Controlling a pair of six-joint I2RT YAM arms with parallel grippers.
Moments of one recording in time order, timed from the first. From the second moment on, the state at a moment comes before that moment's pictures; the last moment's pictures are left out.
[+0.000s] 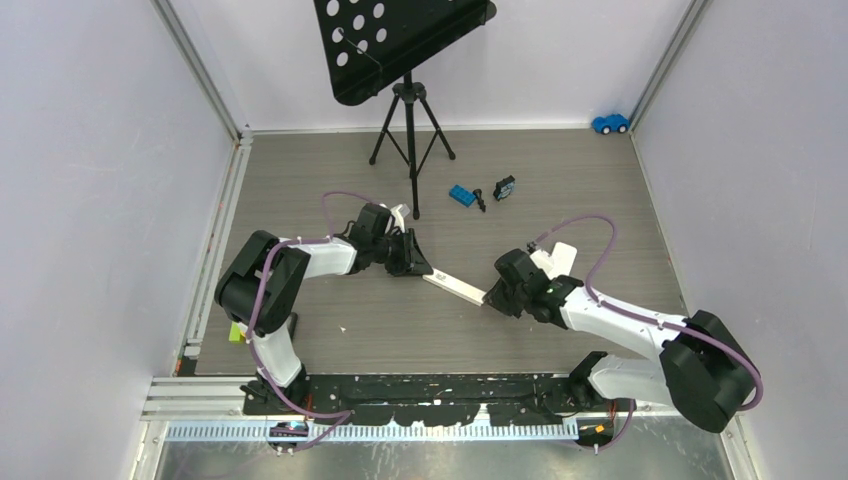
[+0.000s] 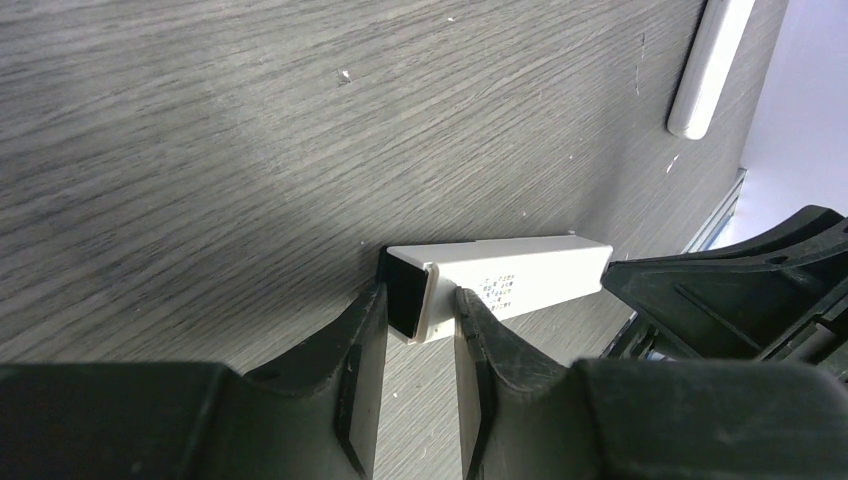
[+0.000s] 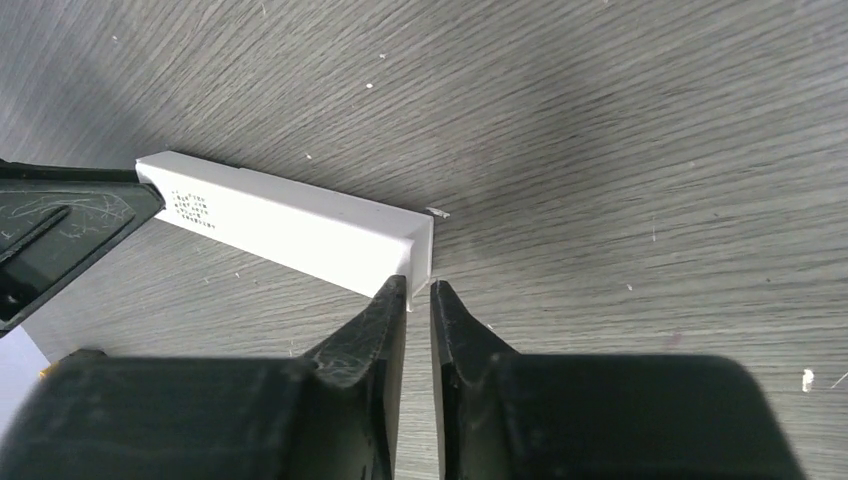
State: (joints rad) left arm -0.52 1.78 0.85 0.10 0.50 -0.67; right arm 0.71 1.18 0.52 -0.30 0.19 1.22
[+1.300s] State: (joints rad) left arm -0.52 1.75 0.96 -0.10 0.31 -0.60; right arm 0.70 1.21 0.62 -0.30 0.15 0.99
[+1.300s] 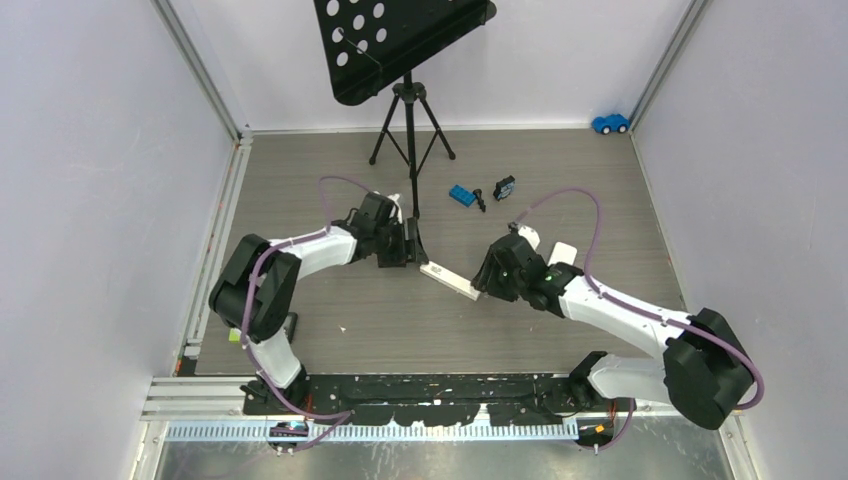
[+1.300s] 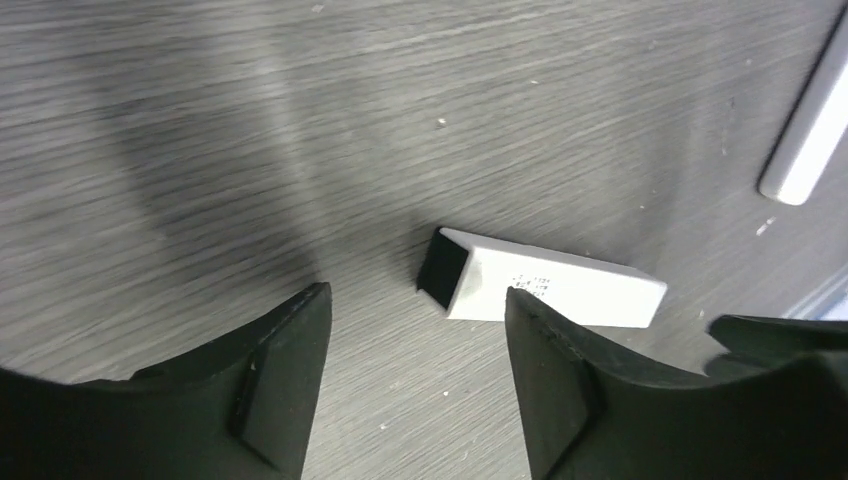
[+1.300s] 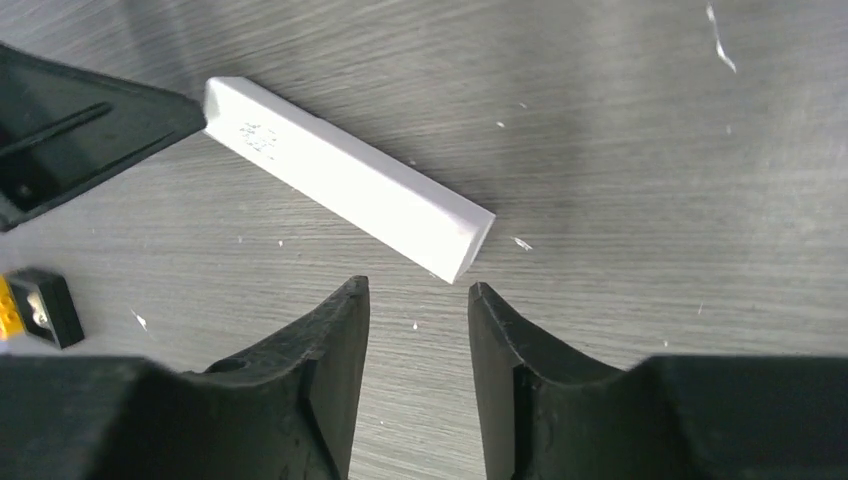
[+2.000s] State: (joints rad) left arm -0.45 1.18 0.87 -0.43 -0.08 -0.58; right arm 0.80 1.68 1.01 -0.38 0.14 0.32
